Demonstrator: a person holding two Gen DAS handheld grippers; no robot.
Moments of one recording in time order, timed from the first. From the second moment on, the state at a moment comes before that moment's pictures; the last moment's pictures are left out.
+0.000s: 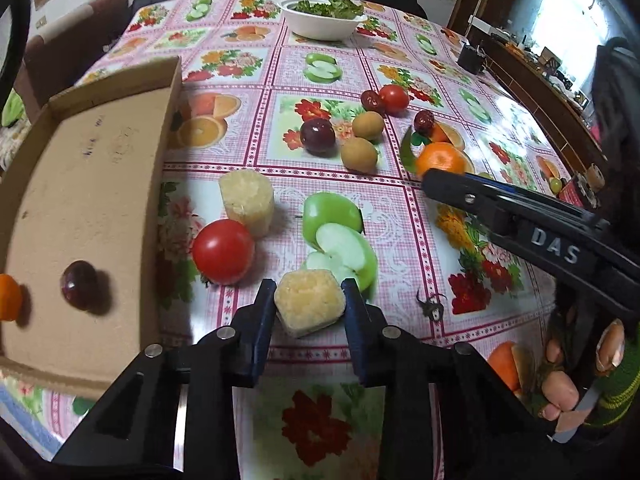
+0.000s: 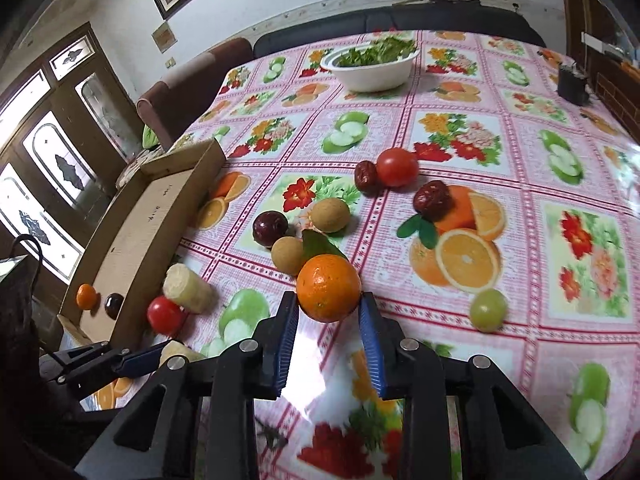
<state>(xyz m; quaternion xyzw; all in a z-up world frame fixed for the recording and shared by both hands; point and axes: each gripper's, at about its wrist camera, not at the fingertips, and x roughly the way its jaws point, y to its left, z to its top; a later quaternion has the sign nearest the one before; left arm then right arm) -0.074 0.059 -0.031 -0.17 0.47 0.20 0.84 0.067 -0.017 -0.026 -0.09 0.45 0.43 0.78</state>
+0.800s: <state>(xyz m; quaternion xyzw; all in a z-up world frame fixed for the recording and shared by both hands) -0.115 0.037 0.029 -0.13 0.40 0.24 0.87 0.022 -0.057 0.020 -0.09 0.41 0.43 0.80</state>
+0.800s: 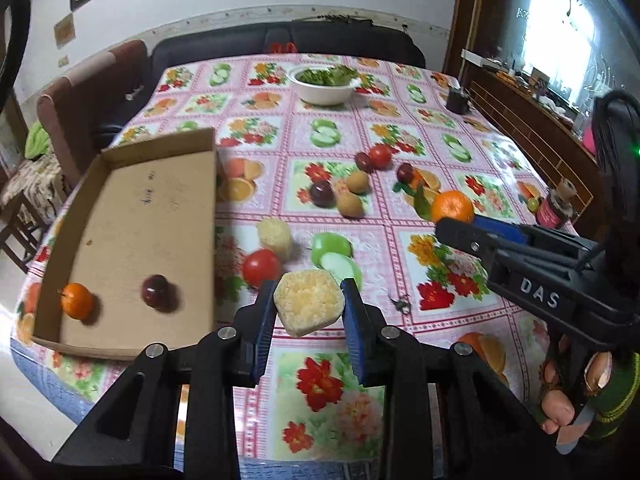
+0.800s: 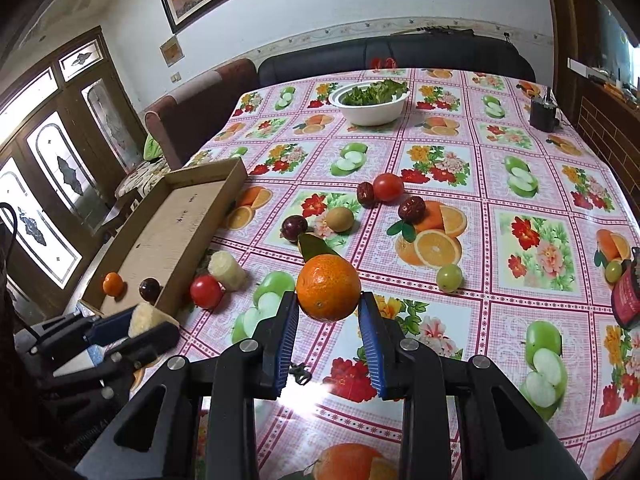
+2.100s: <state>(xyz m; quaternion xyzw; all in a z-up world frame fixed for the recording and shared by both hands) -0.184 0.134 0.043 -0.13 0.36 0.40 0.83 -0.039 0.034 0.032 -0.15 0.39 0.50 0.76</state>
